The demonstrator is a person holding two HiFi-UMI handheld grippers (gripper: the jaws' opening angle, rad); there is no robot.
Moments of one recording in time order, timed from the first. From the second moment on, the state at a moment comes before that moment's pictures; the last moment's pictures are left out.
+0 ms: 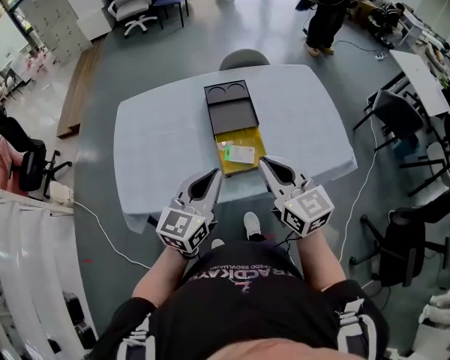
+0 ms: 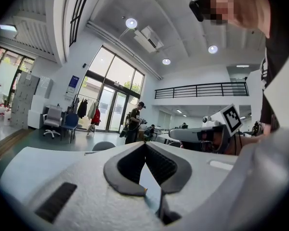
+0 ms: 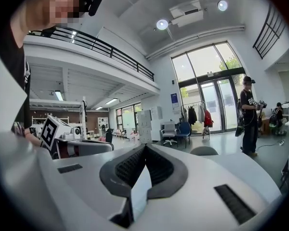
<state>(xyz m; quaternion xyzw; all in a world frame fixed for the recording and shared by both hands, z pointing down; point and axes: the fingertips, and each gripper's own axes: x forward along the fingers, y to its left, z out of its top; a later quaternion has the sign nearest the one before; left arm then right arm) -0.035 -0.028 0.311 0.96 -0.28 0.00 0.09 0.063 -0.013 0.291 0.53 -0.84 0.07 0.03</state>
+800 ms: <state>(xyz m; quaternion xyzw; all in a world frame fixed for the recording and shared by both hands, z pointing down) -0.040 -0.006 0.324 0.96 -0.25 0.02 0.10 0.046 0.020 0.310 0.55 -0.83 0.09 0.04</state>
